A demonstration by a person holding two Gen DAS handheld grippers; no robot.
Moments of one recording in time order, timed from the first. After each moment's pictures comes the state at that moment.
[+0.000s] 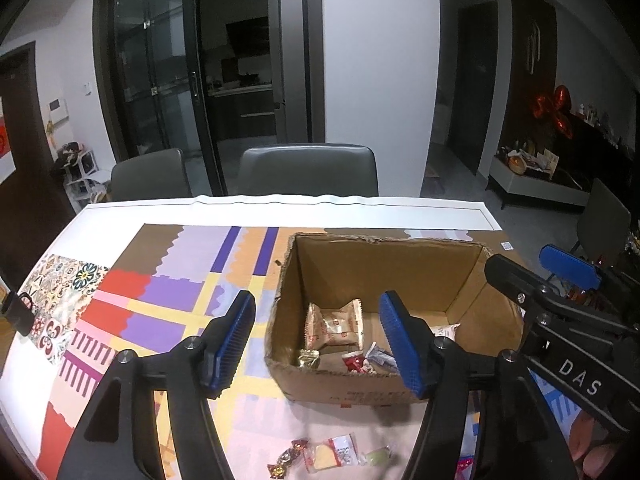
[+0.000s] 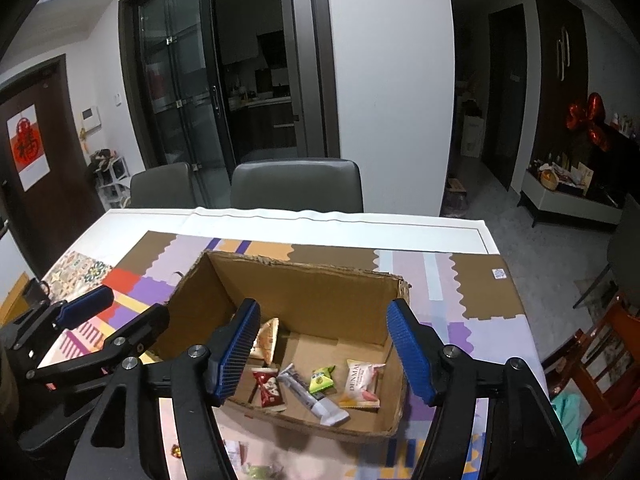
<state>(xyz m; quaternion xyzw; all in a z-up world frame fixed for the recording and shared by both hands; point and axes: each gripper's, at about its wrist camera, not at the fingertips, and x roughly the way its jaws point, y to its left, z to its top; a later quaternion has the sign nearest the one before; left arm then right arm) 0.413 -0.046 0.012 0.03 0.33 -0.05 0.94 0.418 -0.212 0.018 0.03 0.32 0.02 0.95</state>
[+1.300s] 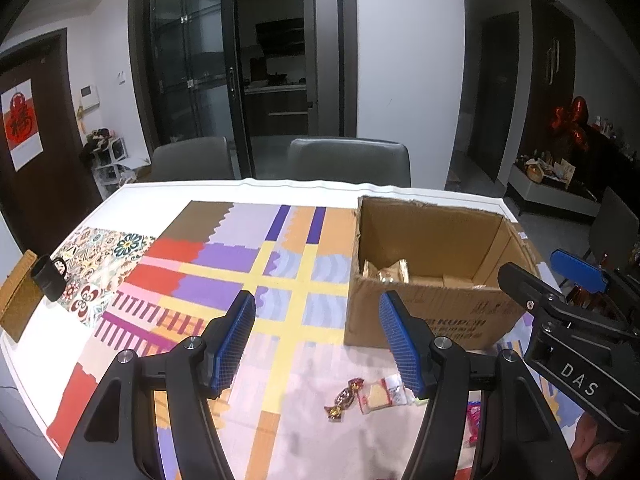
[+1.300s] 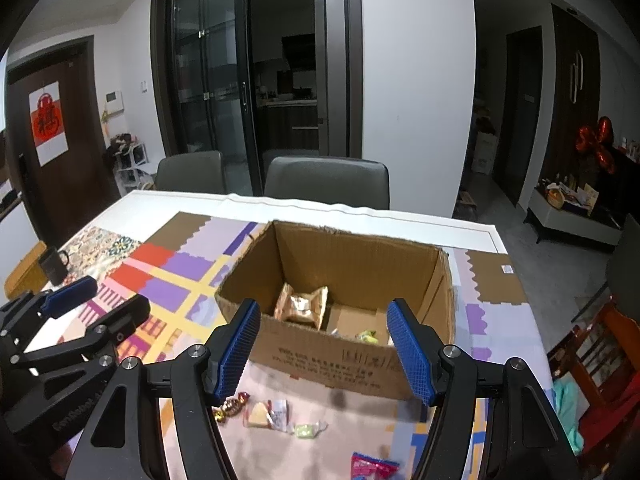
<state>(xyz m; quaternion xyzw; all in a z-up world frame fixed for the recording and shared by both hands) 0.340 0.021 0.005 0.02 0.33 -0.01 0.94 0.353 -0.155 0.014 0.00 0.32 0.04 0.95</state>
